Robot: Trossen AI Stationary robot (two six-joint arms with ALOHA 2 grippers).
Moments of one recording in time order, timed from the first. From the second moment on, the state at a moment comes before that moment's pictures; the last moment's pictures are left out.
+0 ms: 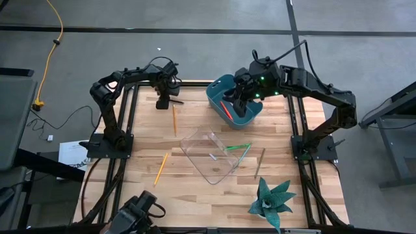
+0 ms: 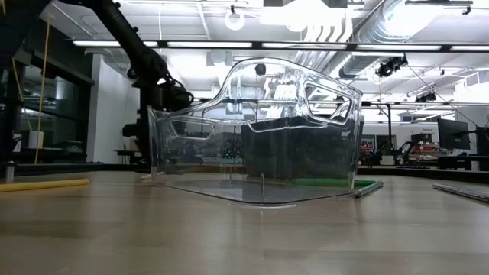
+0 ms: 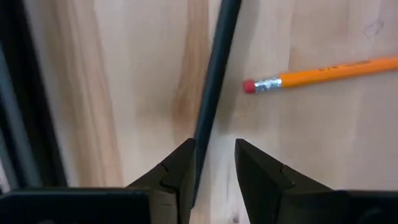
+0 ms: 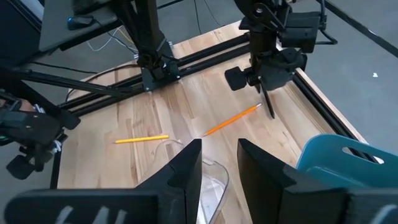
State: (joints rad) left arm 1.03 1.87 1.19 -0.82 0.04 0.95; right arm -0.18 1.50 1.85 -0.91 -0.03 0.23
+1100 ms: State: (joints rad) left arm 1.08 1.90 1.18 -0.84 0.12 0.87; right arm -0.18 1.50 1.85 -0.91 -0.02 0.25
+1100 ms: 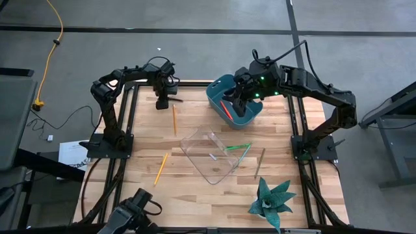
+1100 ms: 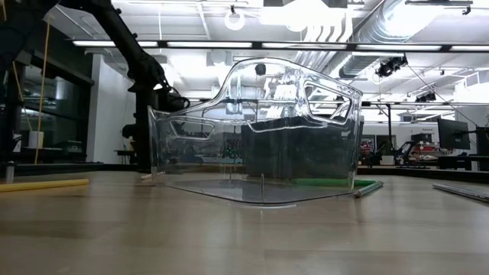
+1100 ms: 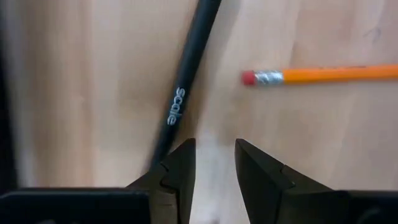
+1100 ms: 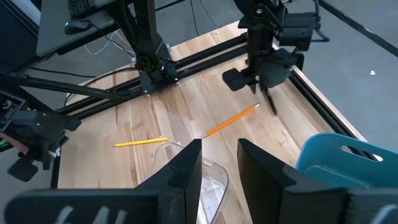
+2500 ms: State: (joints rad) left arm 1.07 1.86 1.20 -0.73 0.12 0.97; right arm -0.18 1.50 1.85 -0.87 0.01 0.24
